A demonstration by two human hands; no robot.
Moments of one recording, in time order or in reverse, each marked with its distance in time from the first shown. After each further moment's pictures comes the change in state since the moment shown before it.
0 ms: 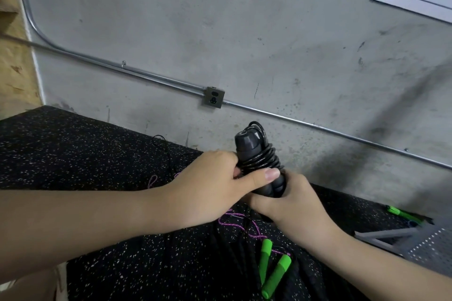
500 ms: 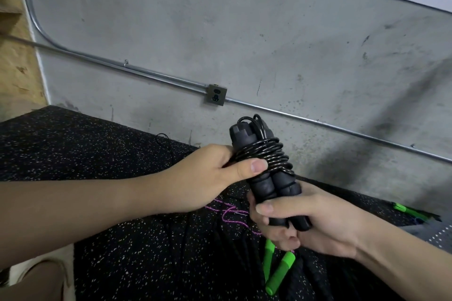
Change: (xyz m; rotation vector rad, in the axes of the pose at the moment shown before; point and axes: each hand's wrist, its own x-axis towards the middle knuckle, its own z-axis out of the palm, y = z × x) left_hand 0.000 -0.014 -0.015 -0.271 -0.176 0.051; right_hand -0.008 -0.015 -0.029 0.458 -0.726 0.323
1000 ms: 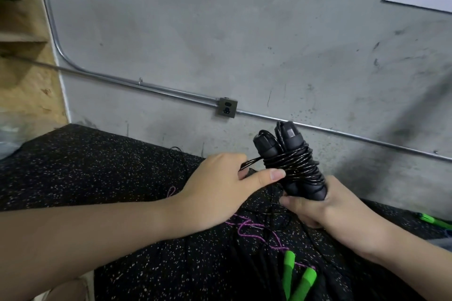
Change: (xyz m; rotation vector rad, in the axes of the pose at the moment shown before) left_hand -0.001 0.007 0.000 0.322 0.302 -0.061; right_hand 0.007 -0.003 -0.010 -0.491 0.519 -0.236
